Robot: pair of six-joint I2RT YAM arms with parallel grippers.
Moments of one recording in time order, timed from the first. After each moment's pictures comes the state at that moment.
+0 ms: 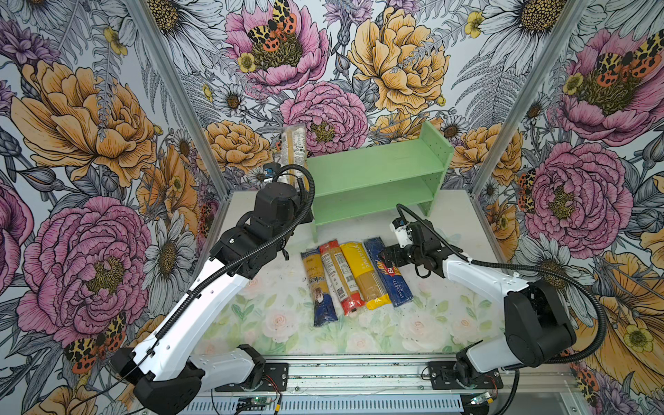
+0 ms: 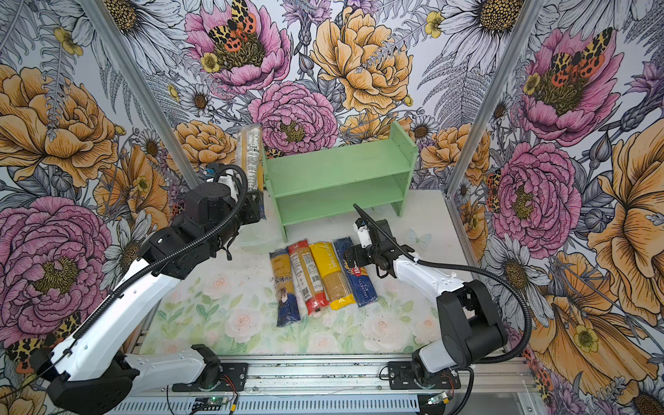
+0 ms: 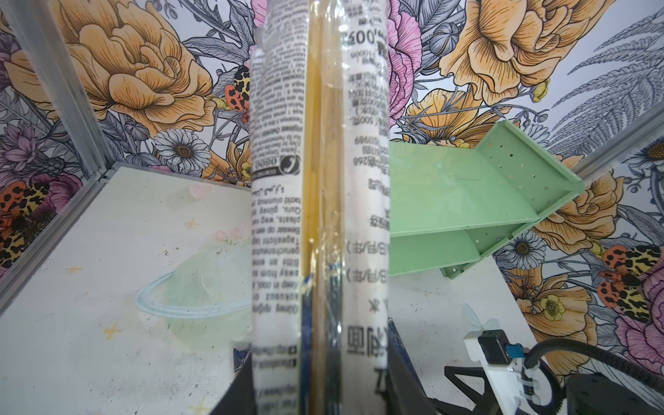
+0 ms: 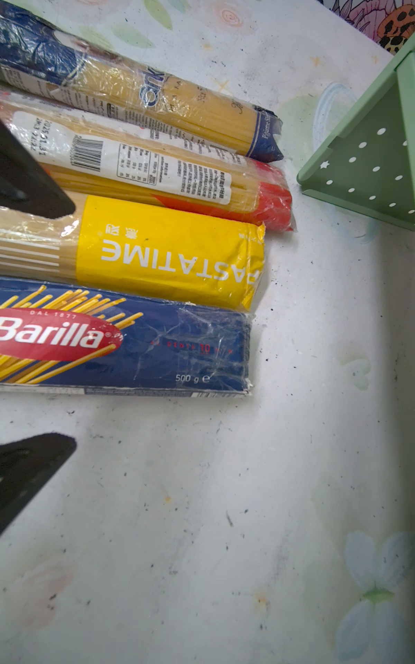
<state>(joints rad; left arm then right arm) -0.64 1.23 1.55 -0.69 -0.48 -0.50 0.37 1.48 0.90 -0.26 -0.23 0.09</state>
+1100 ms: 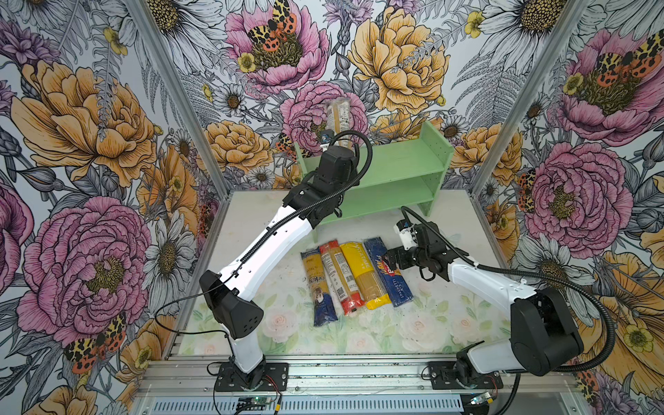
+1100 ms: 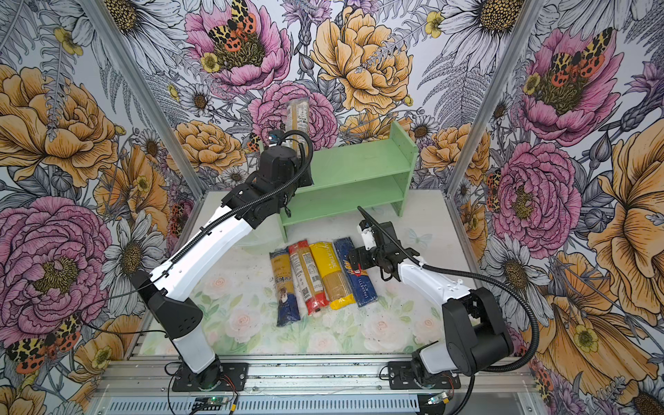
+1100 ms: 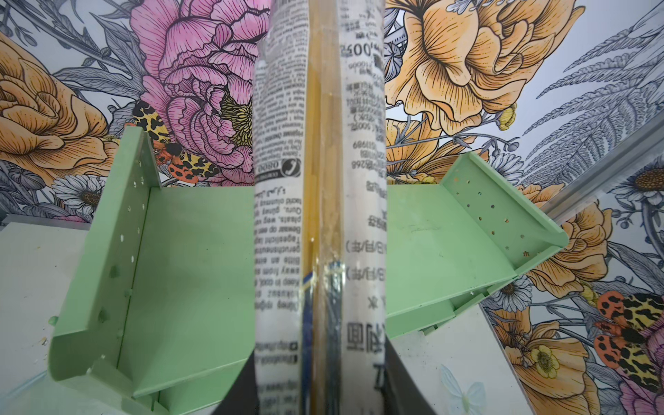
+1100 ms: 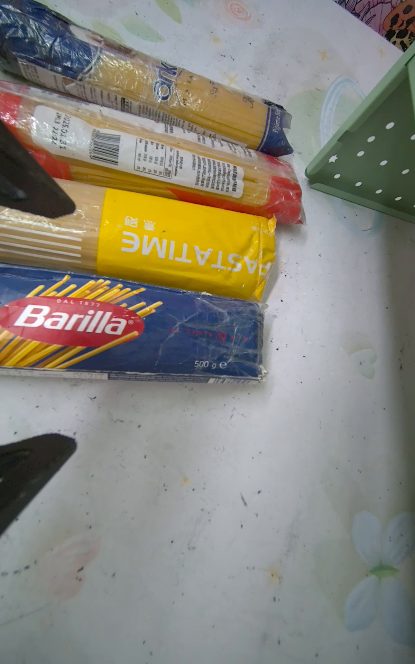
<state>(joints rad) -0.70 1.78 2.04 -0.56 -0.54 -0.47 0.35 1.43 0.86 -0.27 -0.23 0.07</state>
